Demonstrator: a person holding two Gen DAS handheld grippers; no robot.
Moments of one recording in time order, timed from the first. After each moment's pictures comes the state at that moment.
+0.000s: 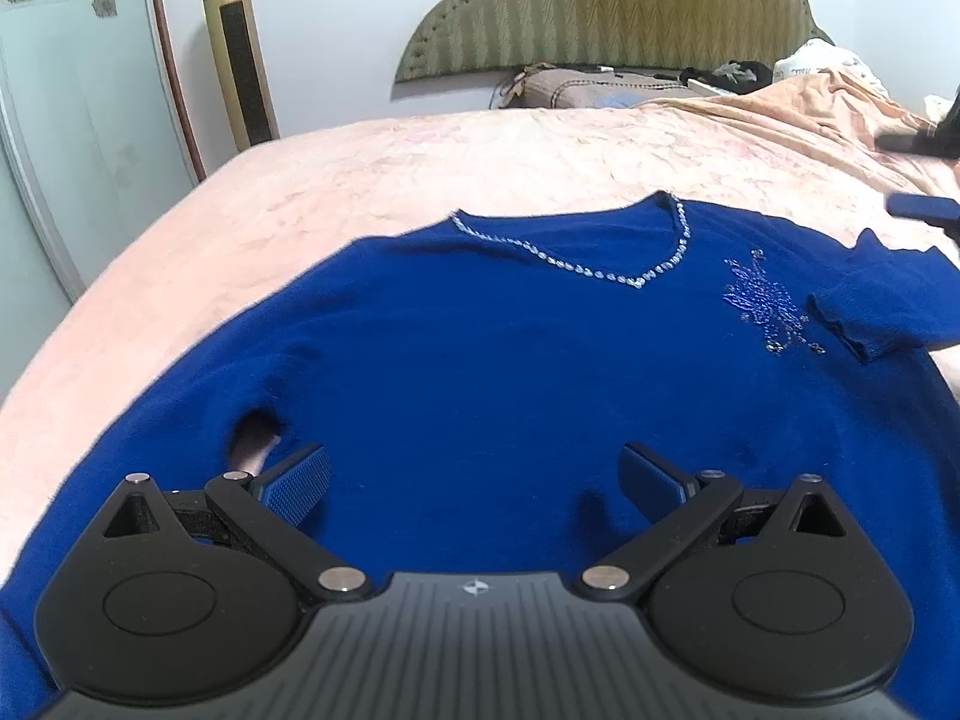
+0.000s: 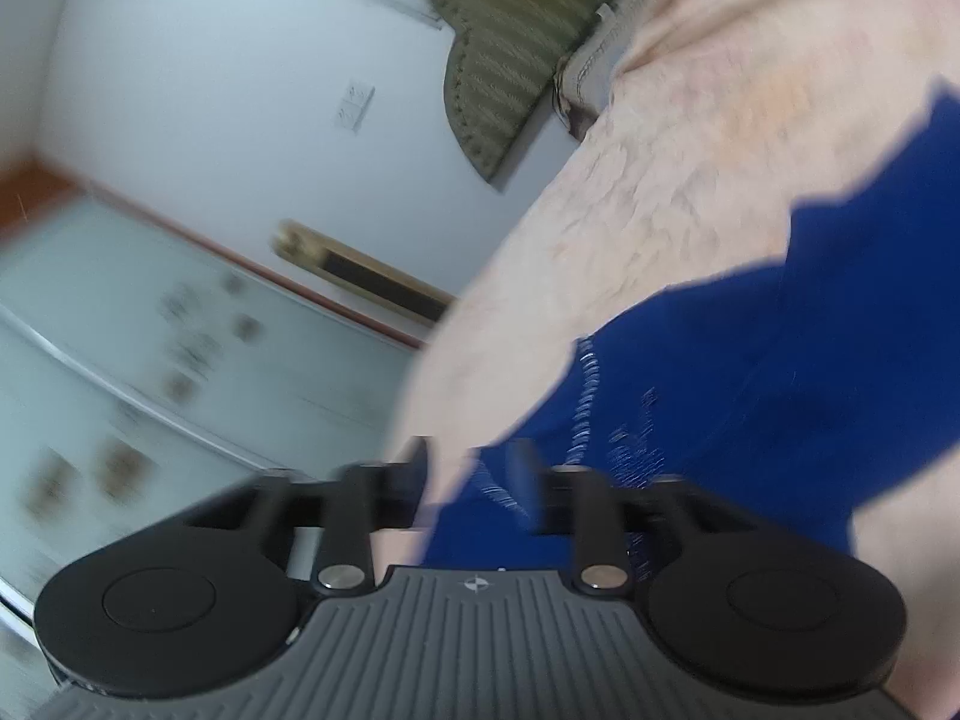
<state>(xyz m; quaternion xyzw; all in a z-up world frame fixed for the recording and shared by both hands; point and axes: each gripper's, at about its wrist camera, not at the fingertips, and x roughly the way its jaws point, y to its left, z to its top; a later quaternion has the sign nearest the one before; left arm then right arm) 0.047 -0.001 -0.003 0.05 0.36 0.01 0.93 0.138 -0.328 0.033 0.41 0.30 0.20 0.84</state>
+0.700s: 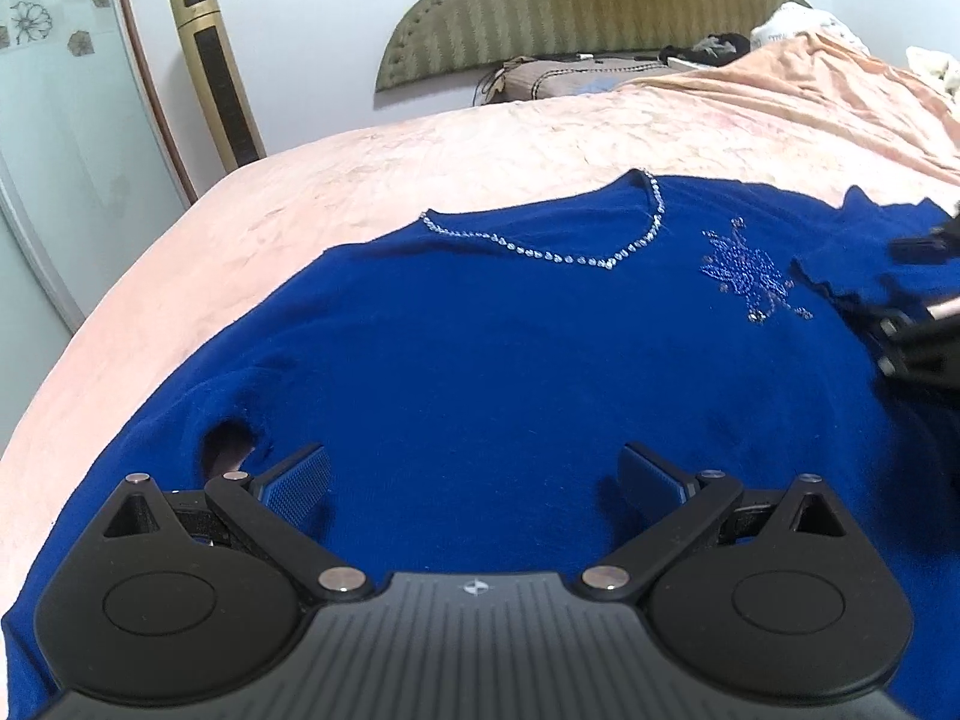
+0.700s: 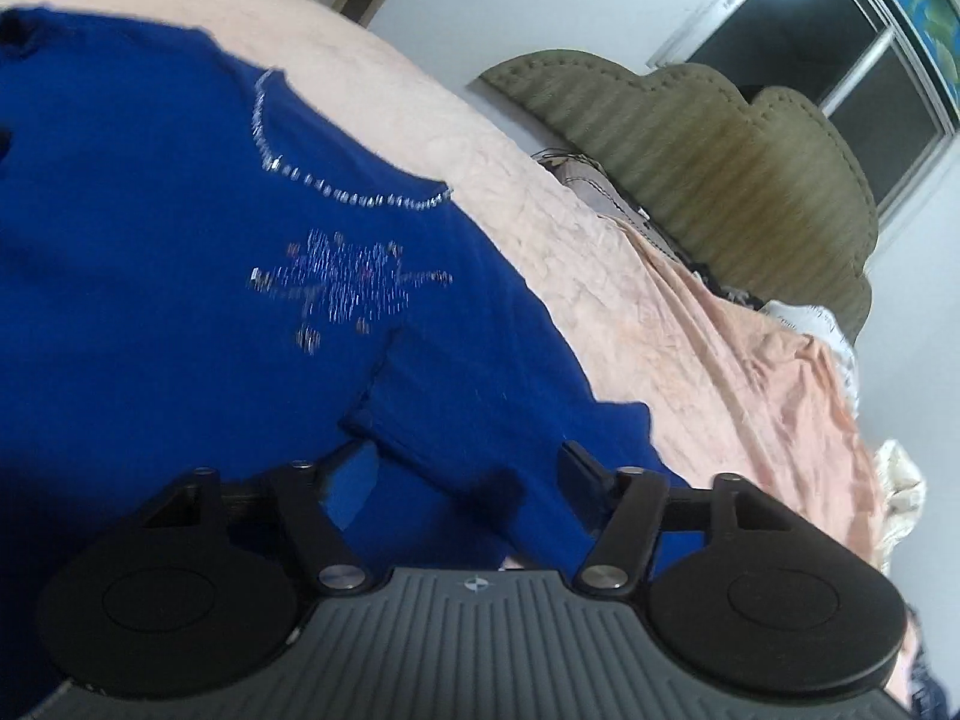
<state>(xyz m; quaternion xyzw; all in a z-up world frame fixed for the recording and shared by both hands) 0.050 -0.030 -0.012 0.09 0.36 0.00 0.93 0.088 -0.190 -0.020 -0.33 0.29 0.07 0.90</state>
